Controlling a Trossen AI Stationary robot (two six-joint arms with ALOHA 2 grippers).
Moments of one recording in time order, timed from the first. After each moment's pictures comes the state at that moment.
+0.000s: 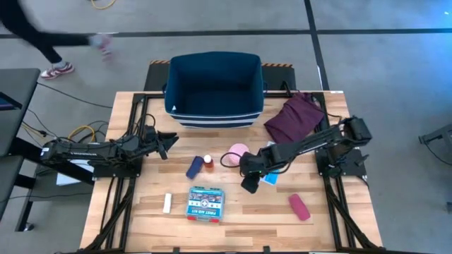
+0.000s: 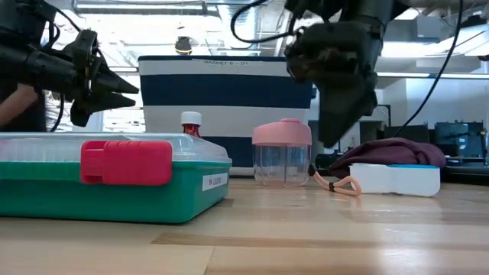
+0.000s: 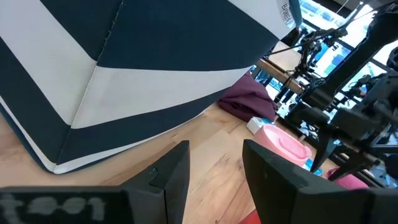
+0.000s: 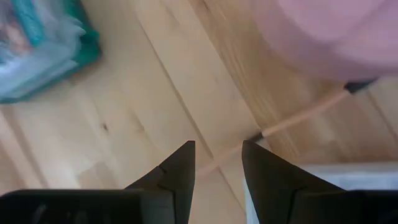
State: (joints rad) left arm 0.02 0.23 0.01 0.08 -0.45 -0.58; right arm 0.21 1.74 1.14 -0.64 -0.01 0.69
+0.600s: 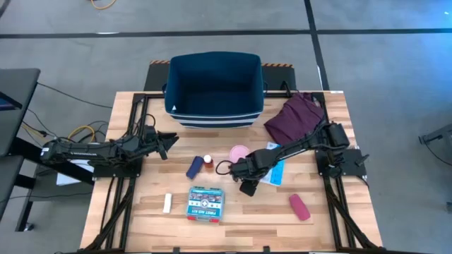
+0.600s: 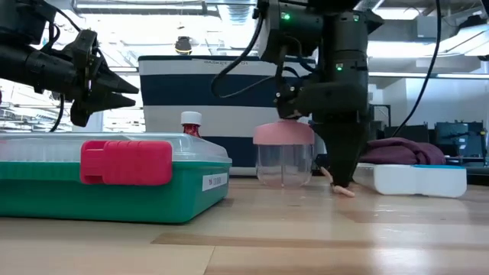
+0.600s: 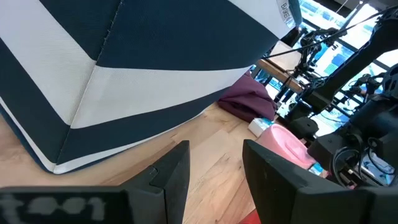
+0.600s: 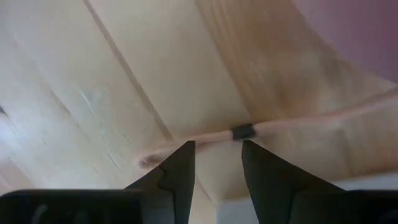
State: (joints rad) left arm 0.02 0.23 0.01 0.08 -0.45 -0.58; right arm 0.20 1.97 1.31 -0.86 -0.02 0.62
